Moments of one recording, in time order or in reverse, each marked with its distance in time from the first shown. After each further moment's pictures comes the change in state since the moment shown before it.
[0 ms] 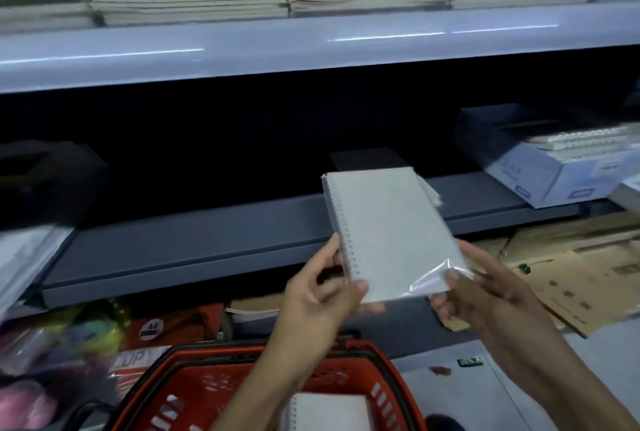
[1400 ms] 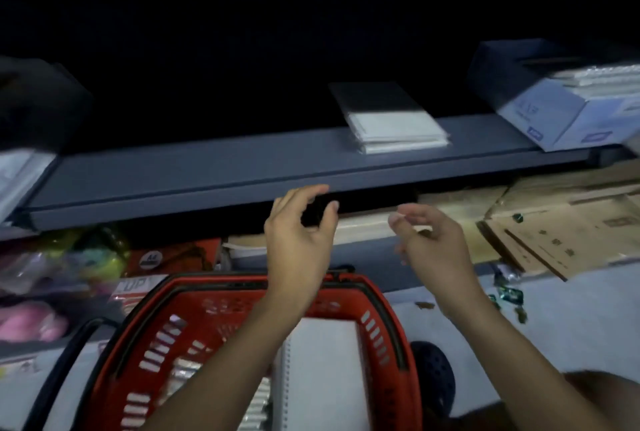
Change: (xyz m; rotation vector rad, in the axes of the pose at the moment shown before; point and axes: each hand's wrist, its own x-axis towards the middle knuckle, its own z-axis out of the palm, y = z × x) left_hand 0.035 -0.033 -0.009 0.690 0.534 0.532; right_hand 0.042 0.054 0.034 -0.518 0.233 -0.049
